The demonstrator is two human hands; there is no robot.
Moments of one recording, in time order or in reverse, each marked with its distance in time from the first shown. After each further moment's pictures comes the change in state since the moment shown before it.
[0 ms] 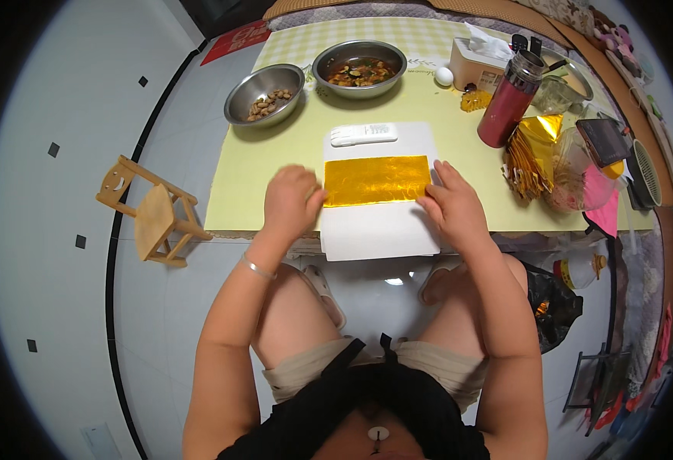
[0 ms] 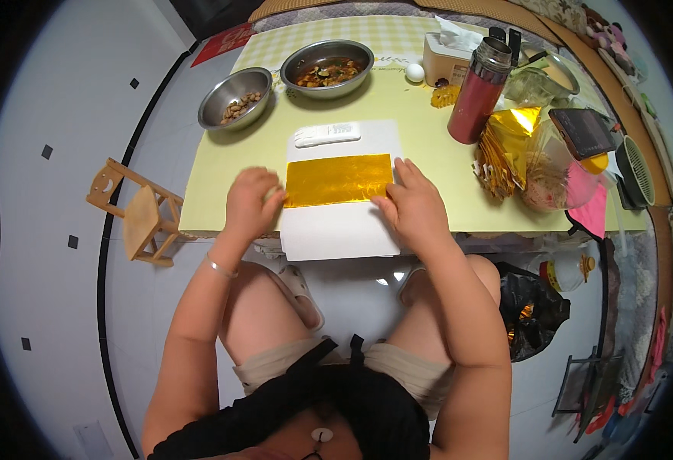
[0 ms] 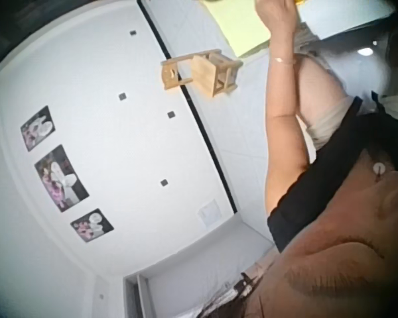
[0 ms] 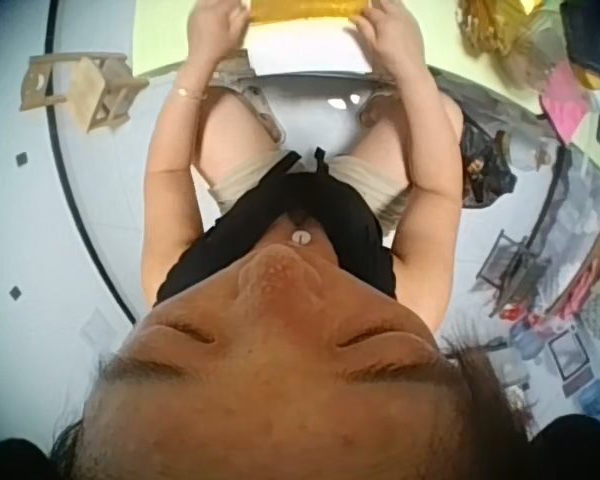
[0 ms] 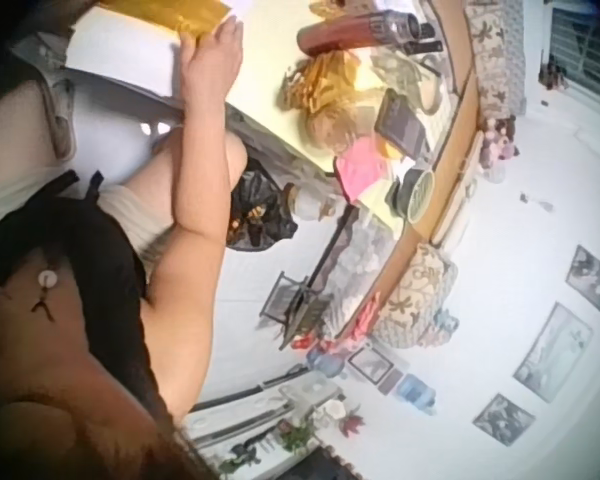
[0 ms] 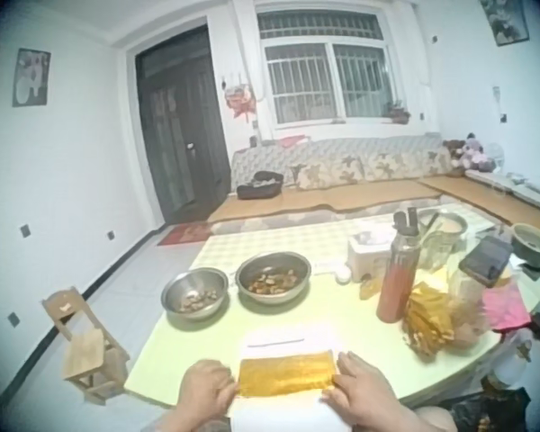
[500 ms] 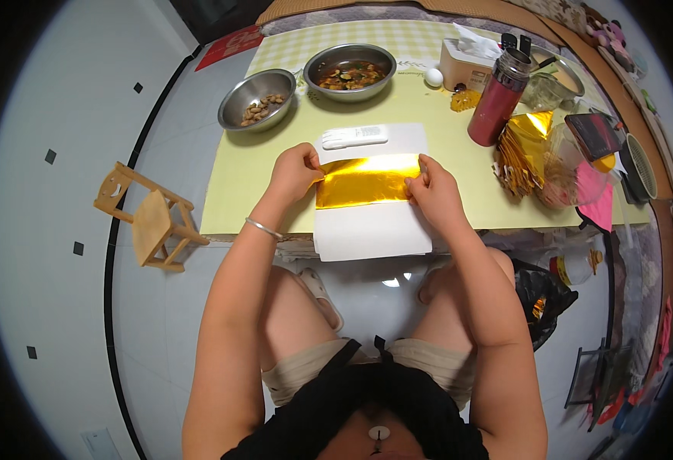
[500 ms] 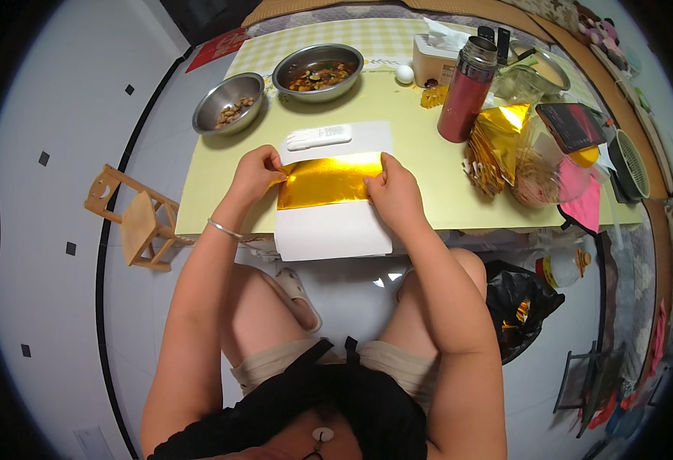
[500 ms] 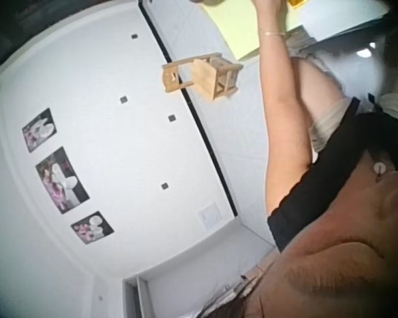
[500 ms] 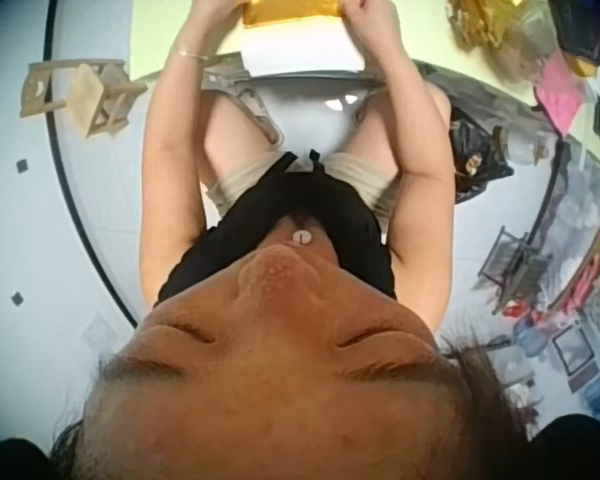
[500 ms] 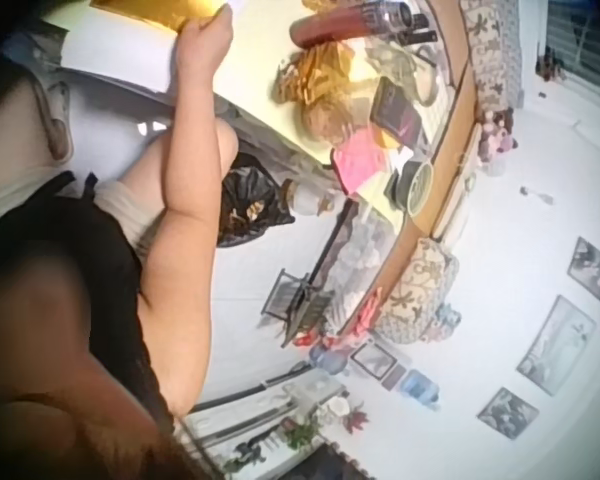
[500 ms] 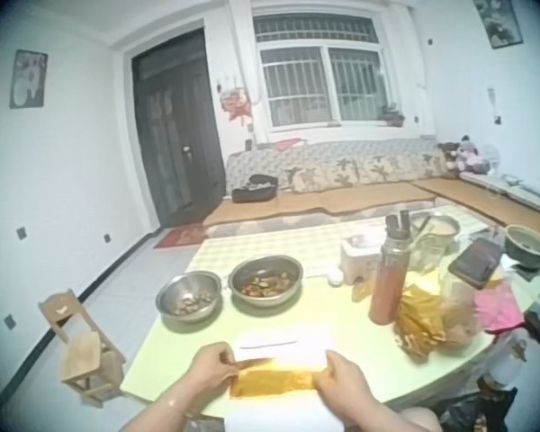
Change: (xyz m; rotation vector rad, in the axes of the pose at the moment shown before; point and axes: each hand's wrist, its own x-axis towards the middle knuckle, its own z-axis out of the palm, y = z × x) left_hand 0.061 -0.033 0.030 -0.551 -0.219 -0.461; right_hand 0.033 -0.002 0.031 0.650 0.008 0.484
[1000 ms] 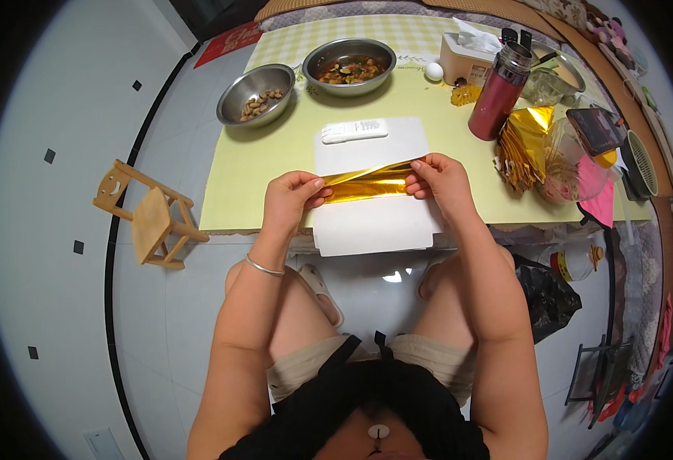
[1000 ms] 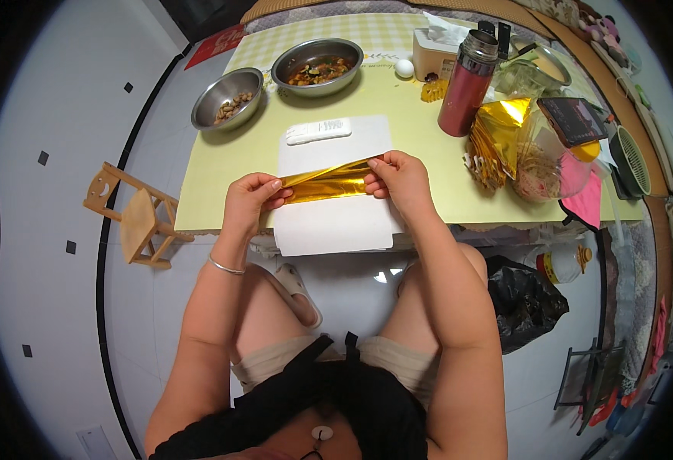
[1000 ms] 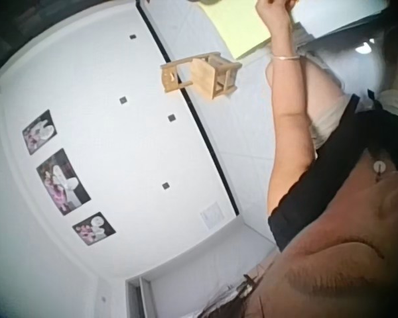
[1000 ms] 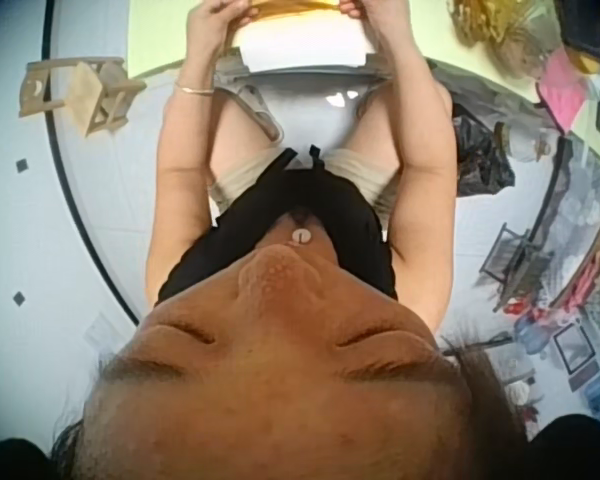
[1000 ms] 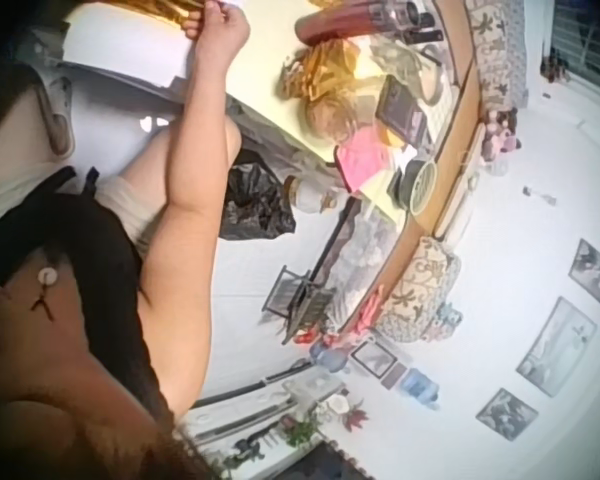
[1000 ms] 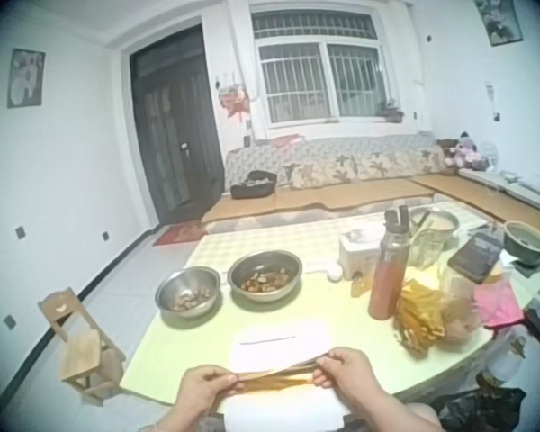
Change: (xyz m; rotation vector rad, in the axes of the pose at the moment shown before) left_hand -0.074 0.017 0.019 -0.741 0.112 -0.178; right_hand 0.005 -0.016 -0.016 0.534 -0.090 0.287
